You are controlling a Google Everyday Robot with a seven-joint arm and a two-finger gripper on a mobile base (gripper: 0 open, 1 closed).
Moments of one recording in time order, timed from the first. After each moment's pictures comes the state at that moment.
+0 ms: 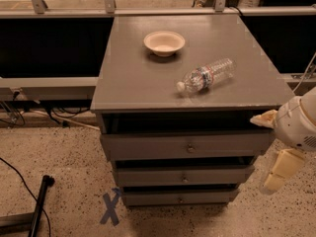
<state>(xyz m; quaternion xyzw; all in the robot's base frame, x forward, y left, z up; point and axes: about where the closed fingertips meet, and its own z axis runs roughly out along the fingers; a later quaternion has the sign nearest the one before) 0.401 -0.226 0.822 -0.61 0.77 0.10 0.16</state>
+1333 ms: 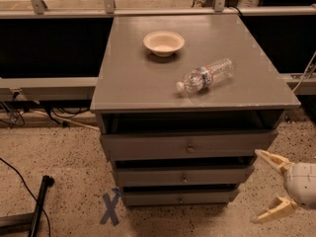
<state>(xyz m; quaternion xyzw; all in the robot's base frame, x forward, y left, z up) 0.385 -0.247 0.713 -0.52 0.72 0.21 0.40</state>
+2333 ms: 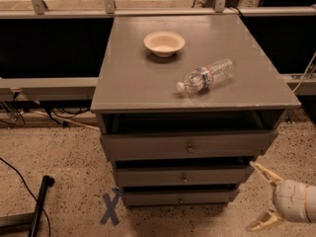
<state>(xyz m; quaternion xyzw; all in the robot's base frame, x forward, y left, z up) 0.393 -0.264 0.632 -0.60 0.69 0.10 0.40</state>
